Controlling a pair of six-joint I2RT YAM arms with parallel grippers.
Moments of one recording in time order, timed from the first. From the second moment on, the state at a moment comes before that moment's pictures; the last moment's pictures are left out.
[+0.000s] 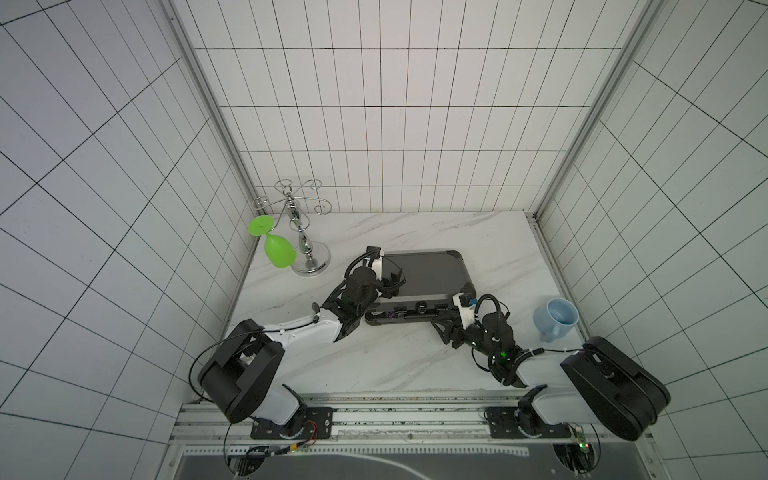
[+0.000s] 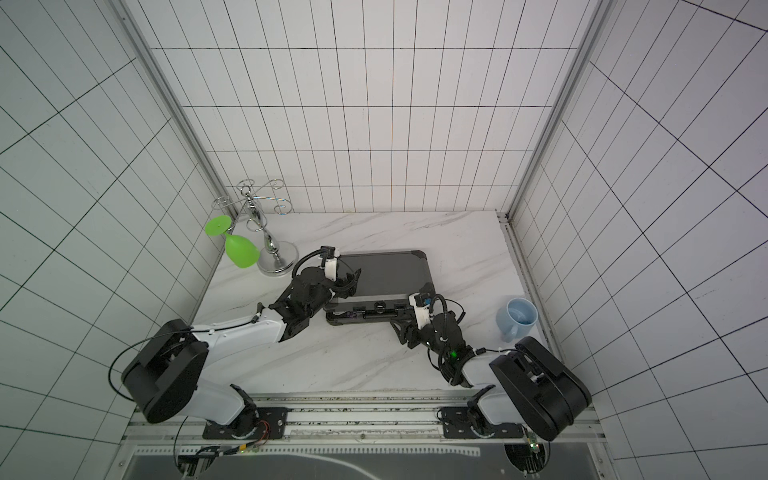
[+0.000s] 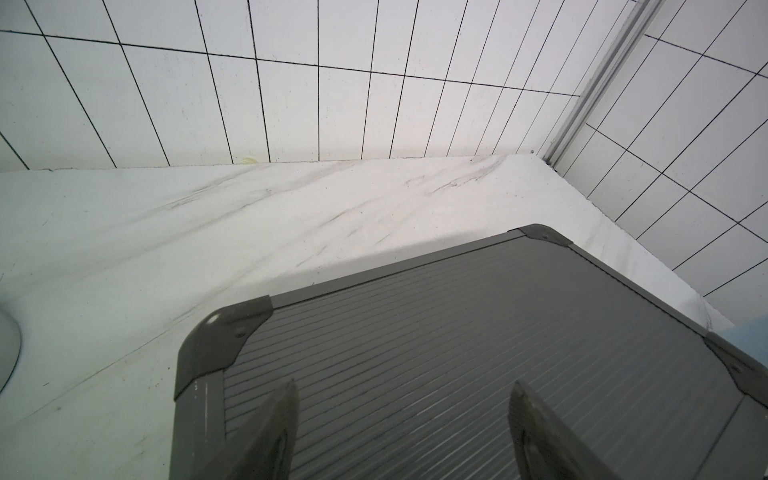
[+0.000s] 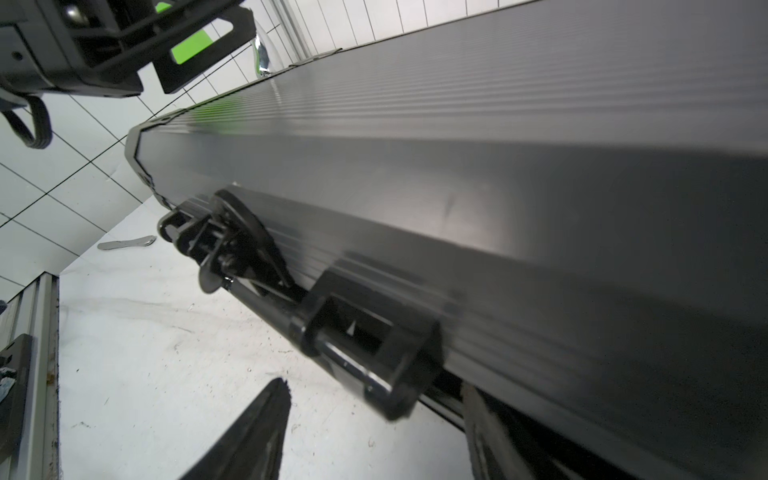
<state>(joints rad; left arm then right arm) -0.65 1.47 0.72 0.45 -0.15 -0.29 0.57 1.38 0.12 0.95 -0.25 0.28</state>
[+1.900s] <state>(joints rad) -0.77 1.65 0.81 0.36 -0.25 -0.27 0.63 0.92 0.13 0.43 -0.11 0.32</state>
